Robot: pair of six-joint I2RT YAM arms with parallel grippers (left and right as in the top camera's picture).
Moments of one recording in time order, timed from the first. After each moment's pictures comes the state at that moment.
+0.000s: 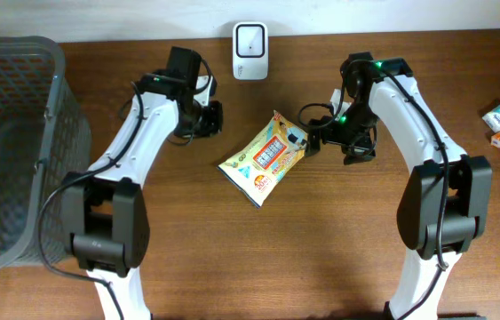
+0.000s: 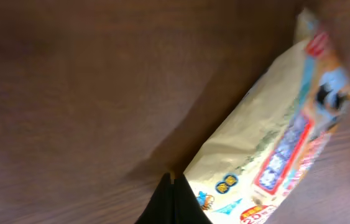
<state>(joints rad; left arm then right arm) -0.25 2.07 1.69 -0.91 0.26 -0.23 0.13 2.08 1.77 -1.36 -0.33 0.18</state>
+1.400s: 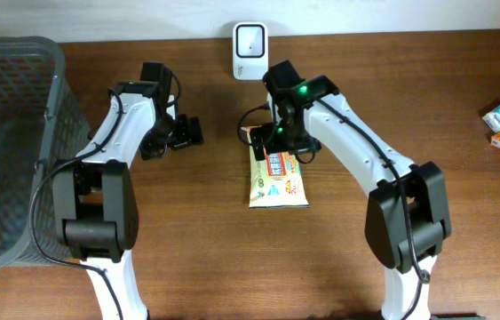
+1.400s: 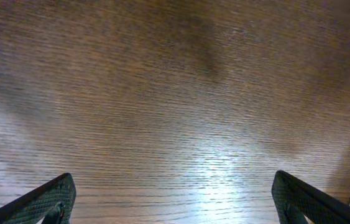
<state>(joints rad) -0.11 2.14 1.66 -1.01 0.12 -0.32 0.45 2.08 1.77 -1.10 -0.14 0.27</state>
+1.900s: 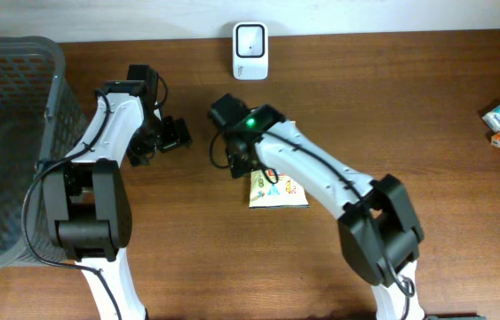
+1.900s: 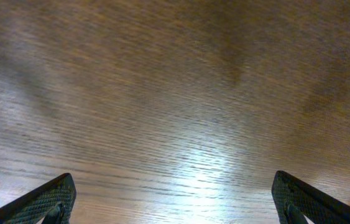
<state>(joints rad) -0.05 2.14 1.66 -1.06 0.10 -0.40 0.70 2.11 1.77 -1.08 0.27 0.49</state>
